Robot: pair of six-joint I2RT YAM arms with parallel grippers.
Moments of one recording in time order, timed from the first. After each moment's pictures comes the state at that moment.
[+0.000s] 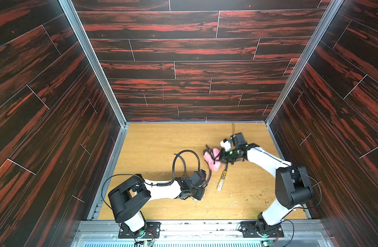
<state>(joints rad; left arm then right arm) -0.99 1.64 0.78 -0.16 0.07 -0.48 0.38 1.68 1.09 -0.55 -0.57 0.54</state>
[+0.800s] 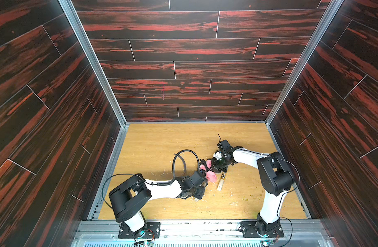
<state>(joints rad) -0.99 1.65 0.77 -0.14 0.07 -0.53 0.45 1.94 1.20 -0.61 -0.56 0.65</state>
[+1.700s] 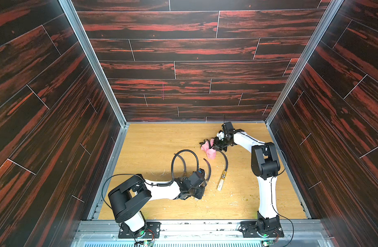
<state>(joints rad) -0.99 1.64 0.73 -0.06 0.06 -0.52 0.29 2.24 1.73 -0.65 -0.51 0.57</state>
